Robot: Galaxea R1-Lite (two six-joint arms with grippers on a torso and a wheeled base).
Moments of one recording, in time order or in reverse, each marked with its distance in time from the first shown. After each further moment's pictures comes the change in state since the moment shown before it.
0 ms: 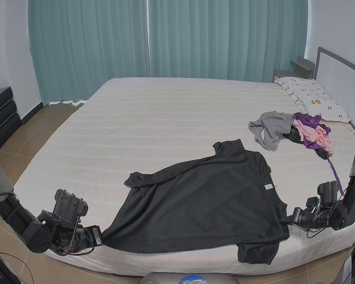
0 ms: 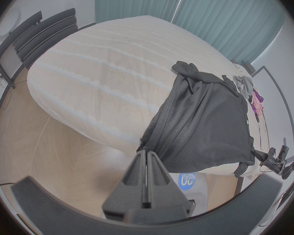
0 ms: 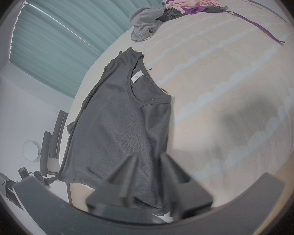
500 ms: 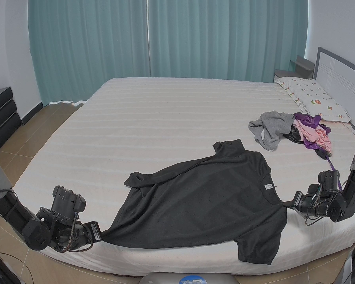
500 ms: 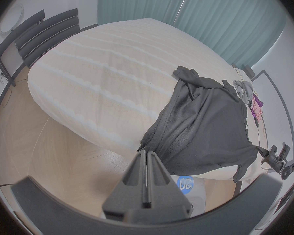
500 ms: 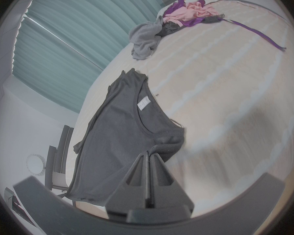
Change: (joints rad) left arm 0.024 -0.001 -0.016 -0.007 -0.001 -0.001; right arm 0.003 -0.015 -0.108 -0.022 -0.023 0.126
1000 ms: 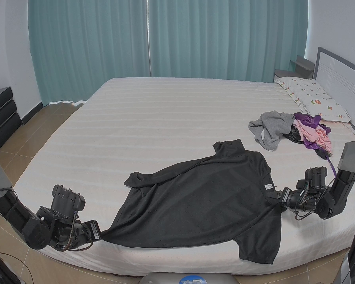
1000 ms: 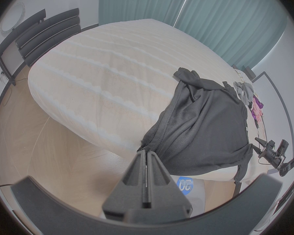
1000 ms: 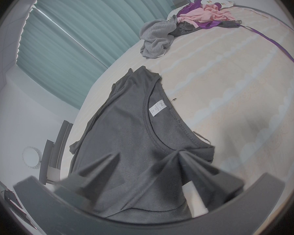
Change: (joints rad) left arm 0.009 0.002 -0.006 0.000 -0.002 0.000; right arm 0.088 0.089 -0.136 0.001 -0.066 -0.004
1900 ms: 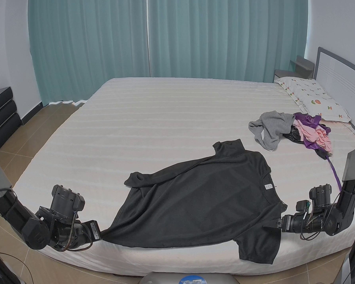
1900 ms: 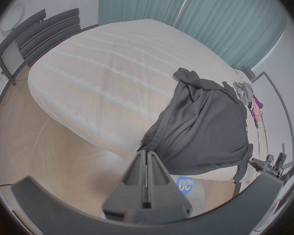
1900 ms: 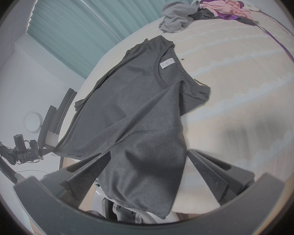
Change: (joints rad) left arm 0.000 -0.005 0.002 0.000 -0.001 0.000; right arm 0.013 -0.048 0.272 -0.043 0.115 -0.269
